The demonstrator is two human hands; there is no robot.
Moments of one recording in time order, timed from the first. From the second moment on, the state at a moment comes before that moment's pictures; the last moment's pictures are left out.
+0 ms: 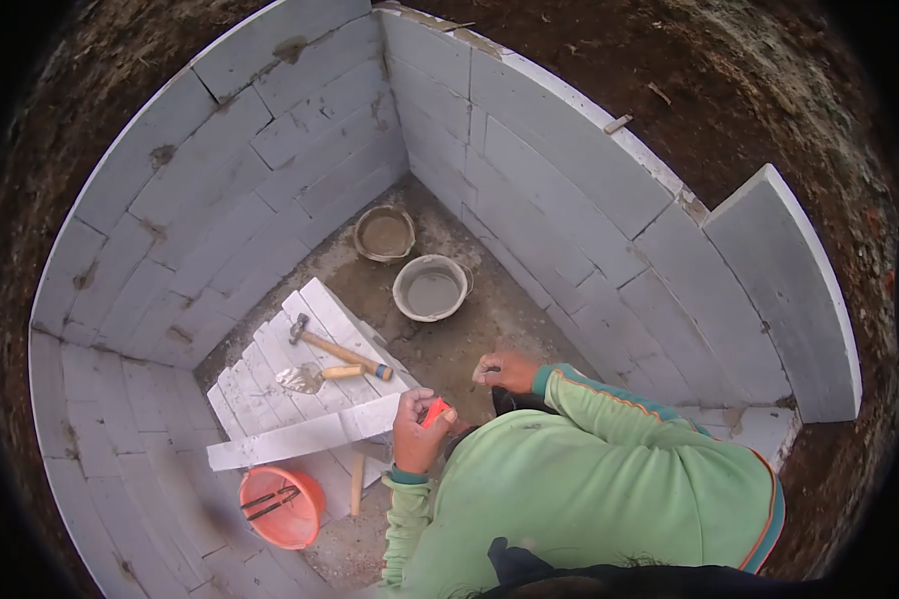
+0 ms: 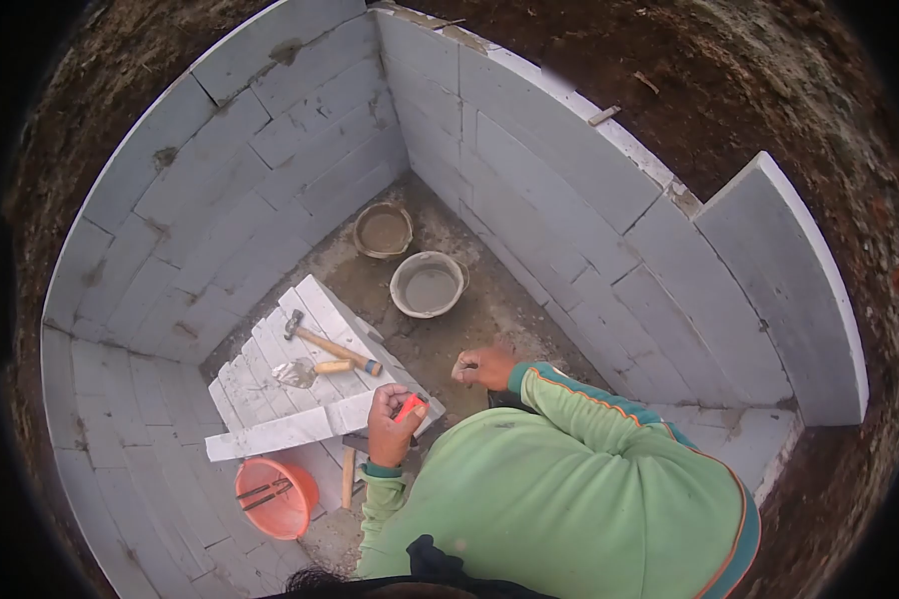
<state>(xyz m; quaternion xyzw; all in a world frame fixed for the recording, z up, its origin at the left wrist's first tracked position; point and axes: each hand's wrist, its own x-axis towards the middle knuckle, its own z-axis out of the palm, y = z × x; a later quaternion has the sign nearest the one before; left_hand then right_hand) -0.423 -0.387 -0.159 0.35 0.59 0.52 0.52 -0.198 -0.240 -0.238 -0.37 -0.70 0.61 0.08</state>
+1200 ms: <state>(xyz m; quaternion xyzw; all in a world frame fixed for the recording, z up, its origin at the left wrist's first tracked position) -0.425 -0.032 -0.160 0.79 0.57 0.09 0.21 -0.025 -0.081 -0.156 -0.52 -0.48 0.57 0.42</state>
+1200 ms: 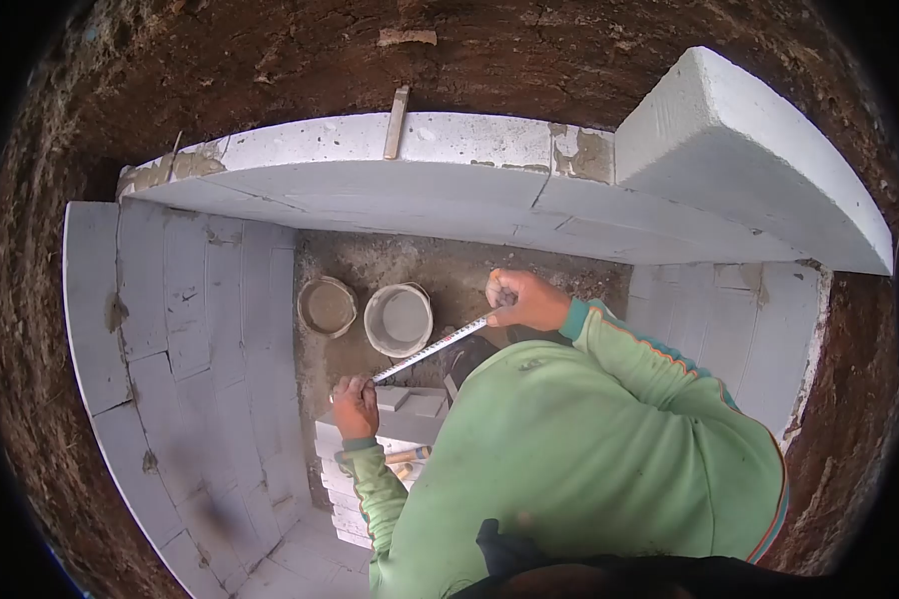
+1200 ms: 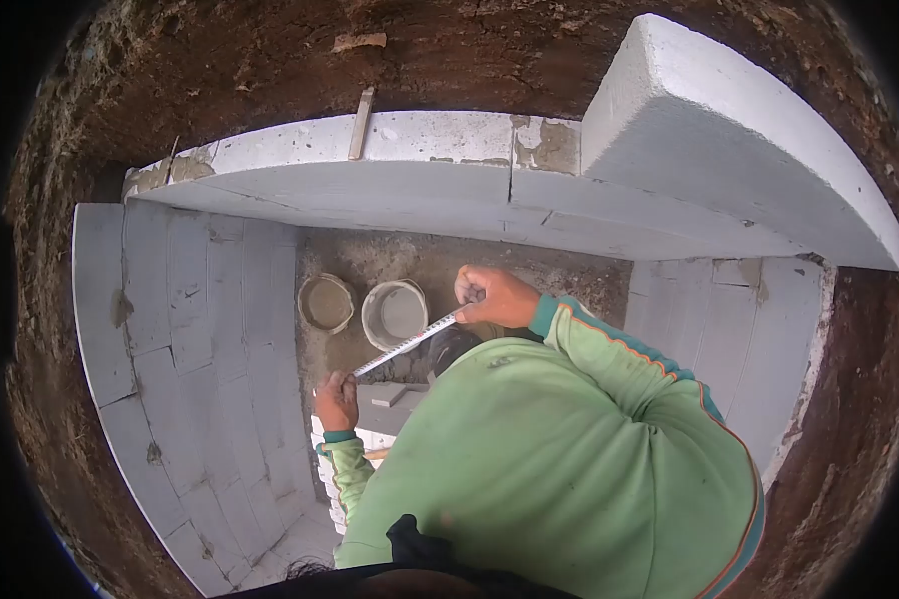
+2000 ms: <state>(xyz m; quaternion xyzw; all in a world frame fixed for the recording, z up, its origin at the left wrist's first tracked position) -0.429 0.085 -0.201 0.84 0.44 0.15 0.28 -0.165 -0.042 -0.158 -0.60 -0.15 0.58 0.53</state>
